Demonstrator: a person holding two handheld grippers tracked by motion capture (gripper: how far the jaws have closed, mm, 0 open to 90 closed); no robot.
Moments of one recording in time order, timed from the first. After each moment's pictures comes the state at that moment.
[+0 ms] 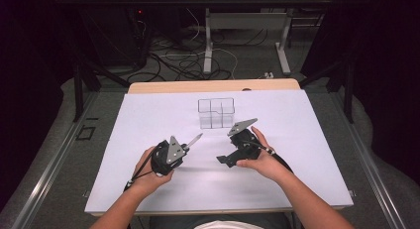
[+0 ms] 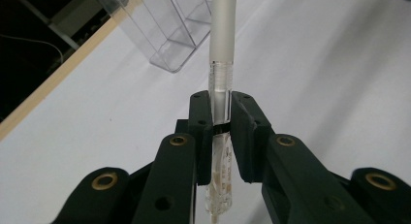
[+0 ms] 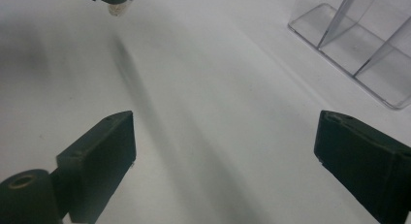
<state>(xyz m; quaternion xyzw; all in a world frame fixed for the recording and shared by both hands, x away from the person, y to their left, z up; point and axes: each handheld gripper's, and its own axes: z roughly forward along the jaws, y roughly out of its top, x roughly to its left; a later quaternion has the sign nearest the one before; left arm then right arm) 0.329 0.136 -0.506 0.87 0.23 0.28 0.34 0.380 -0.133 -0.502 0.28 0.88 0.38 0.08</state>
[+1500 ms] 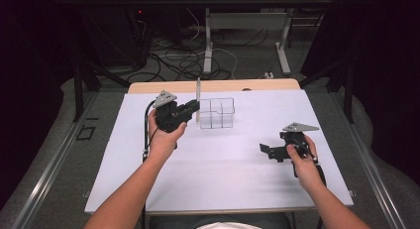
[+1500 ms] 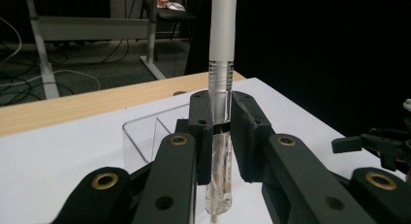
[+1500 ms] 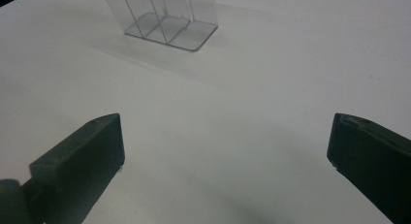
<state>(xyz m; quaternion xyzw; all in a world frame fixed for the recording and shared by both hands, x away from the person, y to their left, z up) 0.406 0.115 -0.426 0.70 0.39 0.17 0.57 0.371 -0.269 -0.524 0.46 0.75 0.45 0.17</state>
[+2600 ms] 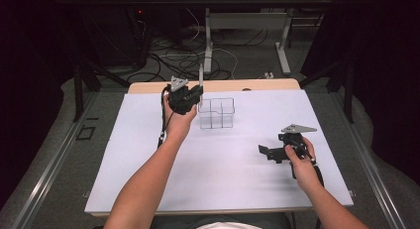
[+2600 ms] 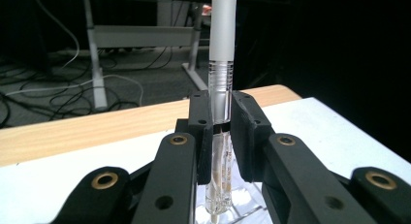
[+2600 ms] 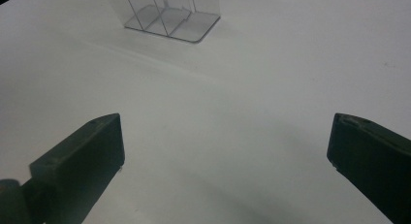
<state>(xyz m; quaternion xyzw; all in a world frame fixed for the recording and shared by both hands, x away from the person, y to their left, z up) 0.467 0.088 -0.440 0.68 0.45 0.24 0.53 0.372 -0.267 -0.533 0.46 0.75 0.45 0.16</state>
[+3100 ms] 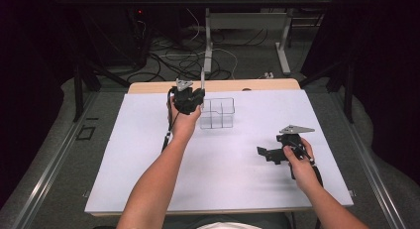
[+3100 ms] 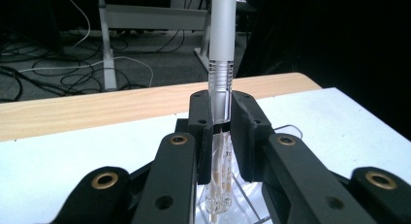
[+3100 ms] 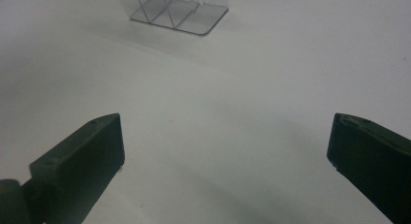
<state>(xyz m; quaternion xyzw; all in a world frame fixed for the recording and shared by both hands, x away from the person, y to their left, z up) 0.482 0.077 -0.459 0.68 0.48 0.23 0.51 0.373 -0.264 -0.537 0.45 0.76 0.44 0.14</state>
